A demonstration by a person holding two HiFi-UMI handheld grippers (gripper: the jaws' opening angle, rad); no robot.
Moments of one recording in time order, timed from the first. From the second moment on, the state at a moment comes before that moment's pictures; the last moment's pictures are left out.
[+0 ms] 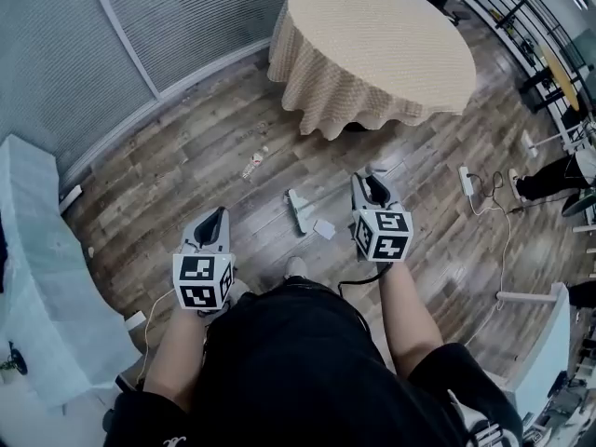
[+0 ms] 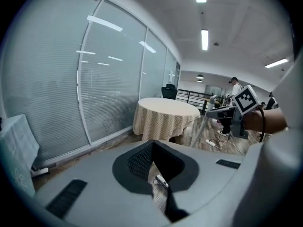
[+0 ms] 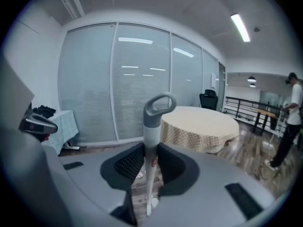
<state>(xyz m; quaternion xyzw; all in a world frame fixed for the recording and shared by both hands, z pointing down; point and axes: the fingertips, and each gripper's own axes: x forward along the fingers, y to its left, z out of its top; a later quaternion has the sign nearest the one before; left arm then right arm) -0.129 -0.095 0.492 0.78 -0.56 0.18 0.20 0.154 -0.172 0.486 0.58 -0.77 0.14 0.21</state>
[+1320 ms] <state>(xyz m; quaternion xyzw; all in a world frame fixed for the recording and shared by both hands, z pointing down) -0.064 -0.108 0.482 0.83 -0.50 0.21 0.15 0.325 -0.093 0.548 0.75 -0.57 0.21 0.24</state>
